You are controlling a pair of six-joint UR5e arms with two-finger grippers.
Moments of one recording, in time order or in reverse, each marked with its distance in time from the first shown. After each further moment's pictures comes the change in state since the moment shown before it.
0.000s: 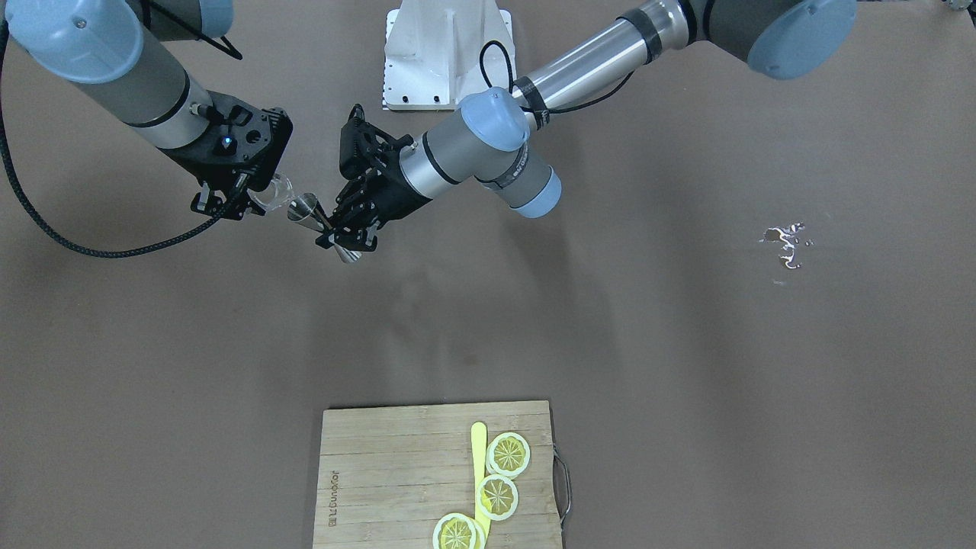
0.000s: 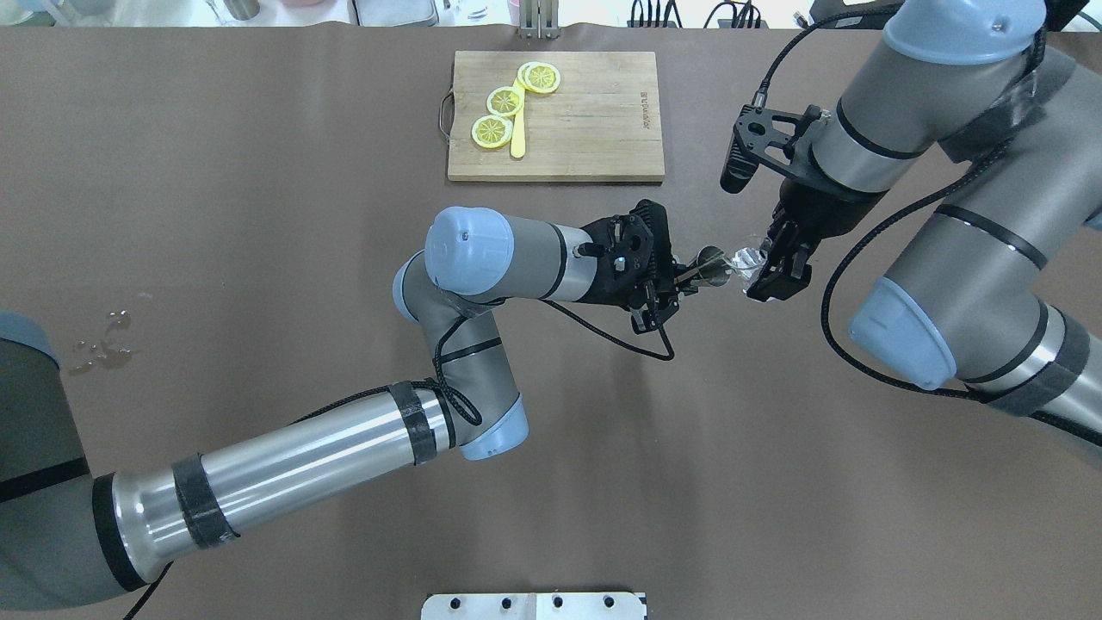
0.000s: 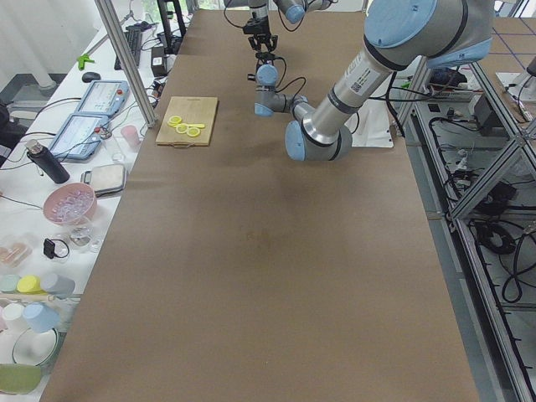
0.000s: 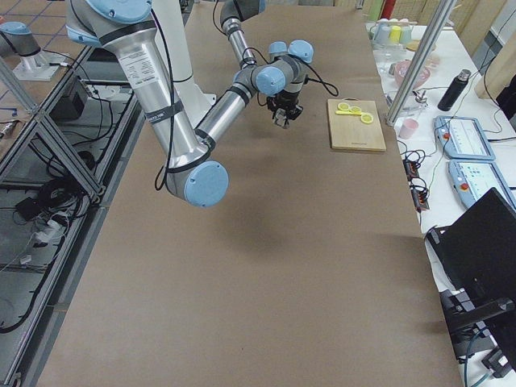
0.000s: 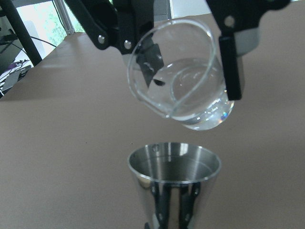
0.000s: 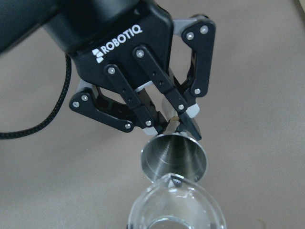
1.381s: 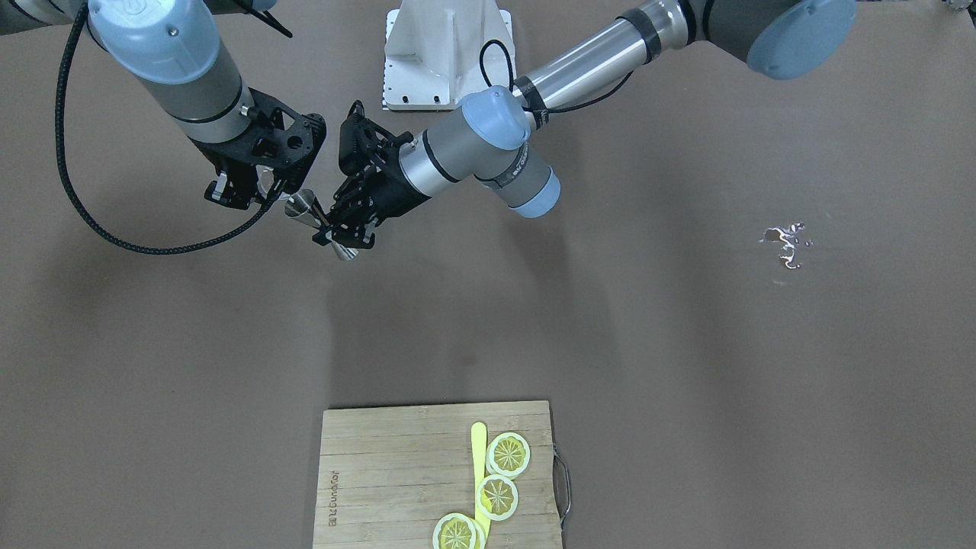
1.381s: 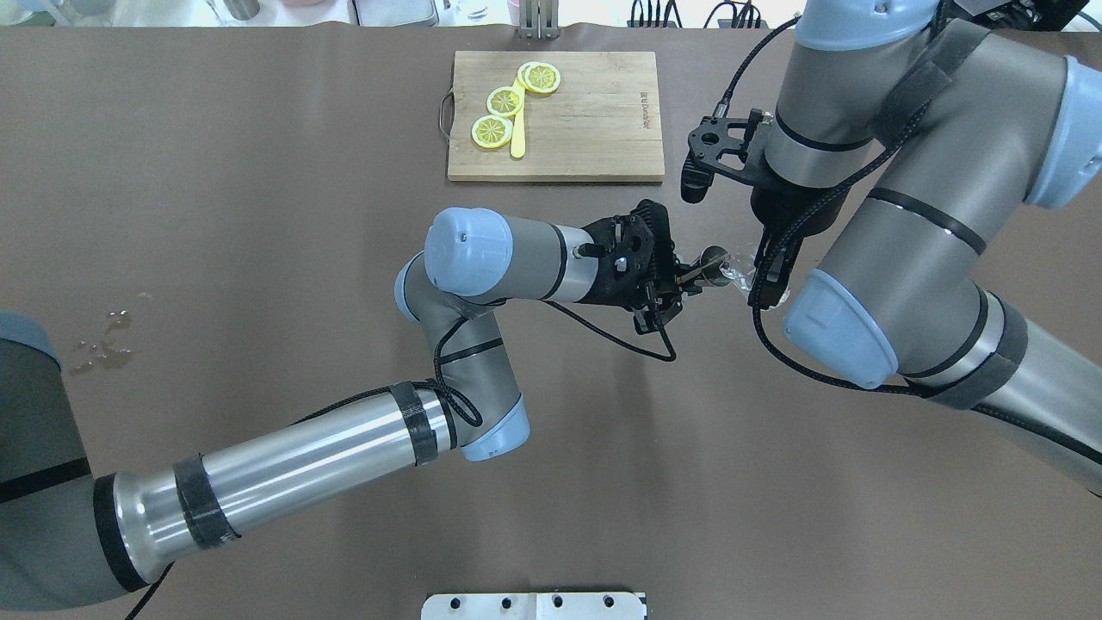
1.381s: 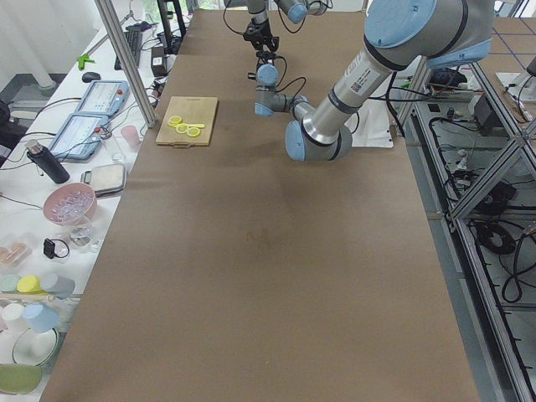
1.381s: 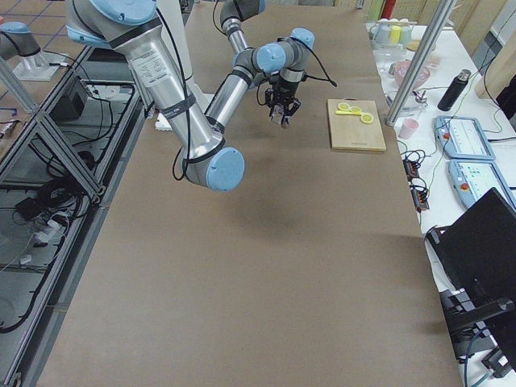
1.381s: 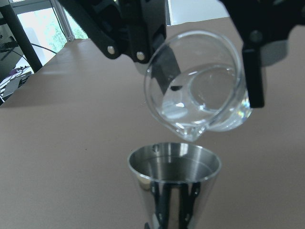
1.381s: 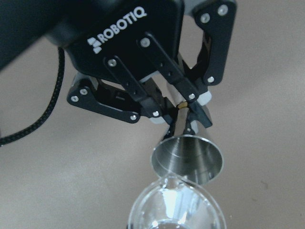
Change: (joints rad) left arm 0.002 -0.002 0.000 -0.018 0.000 0.000; right arm -0.038 0.139 -0.016 -0.332 -0.101 -0.053
